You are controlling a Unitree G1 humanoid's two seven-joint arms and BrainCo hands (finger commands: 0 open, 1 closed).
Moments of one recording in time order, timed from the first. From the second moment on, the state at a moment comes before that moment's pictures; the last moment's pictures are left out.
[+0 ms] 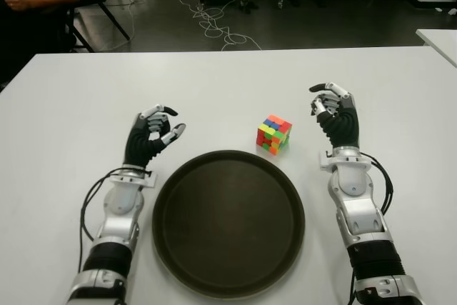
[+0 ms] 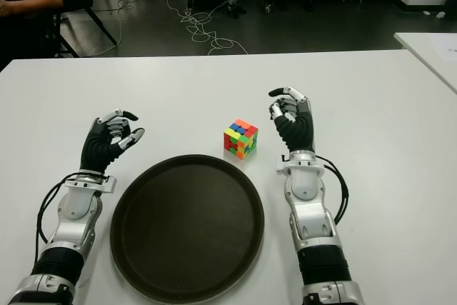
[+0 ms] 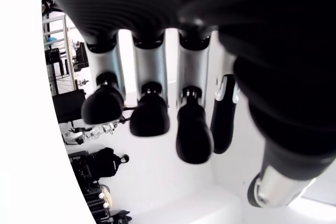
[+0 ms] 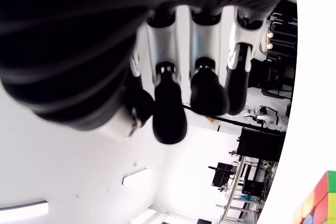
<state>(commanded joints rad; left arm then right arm) -0.28 0.11 0.06 0.66 0.03 -0.74 -0.05 -0.25 0.00 -0.03 0.21 -0.15 -0.19 -0.21</state>
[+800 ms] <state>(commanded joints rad) -0.27 0.10 0.06 0.60 -0.03 -0.60 -0.10 -0.24 0.00 -0.03 0.19 -0.14 -0.18 -0.20</state>
